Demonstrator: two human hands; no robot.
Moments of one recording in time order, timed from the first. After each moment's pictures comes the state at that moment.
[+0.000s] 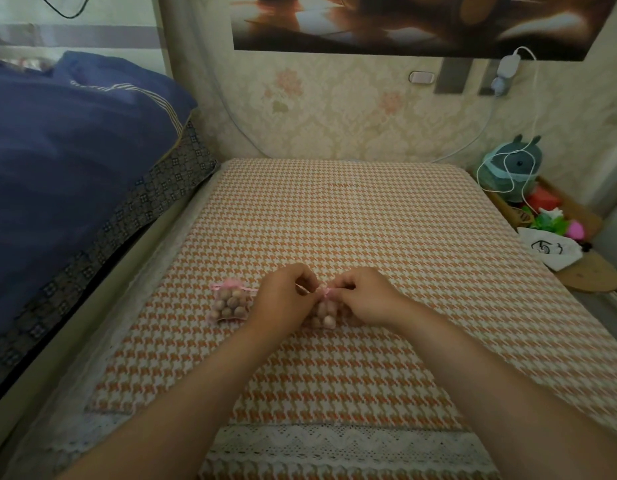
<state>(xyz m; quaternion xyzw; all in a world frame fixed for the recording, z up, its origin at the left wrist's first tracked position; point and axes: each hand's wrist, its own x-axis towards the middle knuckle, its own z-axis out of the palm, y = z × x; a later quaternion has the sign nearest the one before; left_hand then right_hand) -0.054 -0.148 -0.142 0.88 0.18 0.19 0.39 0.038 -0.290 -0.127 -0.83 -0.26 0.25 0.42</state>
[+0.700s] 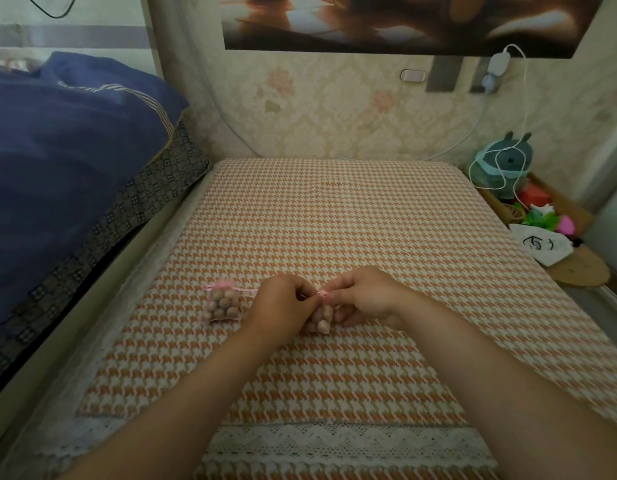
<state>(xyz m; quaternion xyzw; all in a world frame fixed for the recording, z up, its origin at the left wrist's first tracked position) -0.059 -0.160 -0.137 0.90 0.19 0.13 0.36 0.049 -0.299 -0.125 -0.78 -0.19 0.36 0.47</state>
